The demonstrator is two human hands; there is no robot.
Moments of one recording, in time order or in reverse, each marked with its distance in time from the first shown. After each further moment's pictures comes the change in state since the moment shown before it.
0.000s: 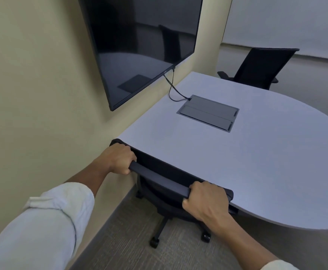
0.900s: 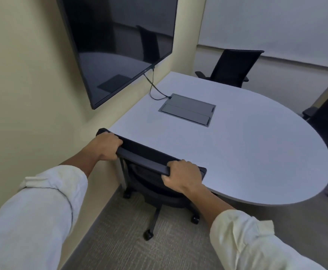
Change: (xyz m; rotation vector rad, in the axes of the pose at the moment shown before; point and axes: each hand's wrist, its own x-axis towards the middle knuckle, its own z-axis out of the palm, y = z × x) left_hand 0.017 -0.006 -0.016 0.006 0.016 -0.044; right_hand 0.023 -0.001 -0.003 0.099 0.034 -0.086
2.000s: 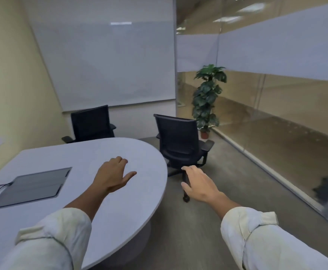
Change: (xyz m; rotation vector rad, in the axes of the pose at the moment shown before) left_hand 0.228 0.663 -0.304 -0.248 0.530 0.356; right_hand -0.396 0.581 -0.243 0.053 0.360 0.569
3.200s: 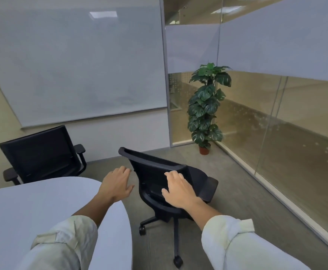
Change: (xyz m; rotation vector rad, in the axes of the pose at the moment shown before) left_hand 0.579 0.038 0.227 0.075 -0.145 0.017; right_hand 0.534 0.290 0.037 0.008 -0.053 -0.006
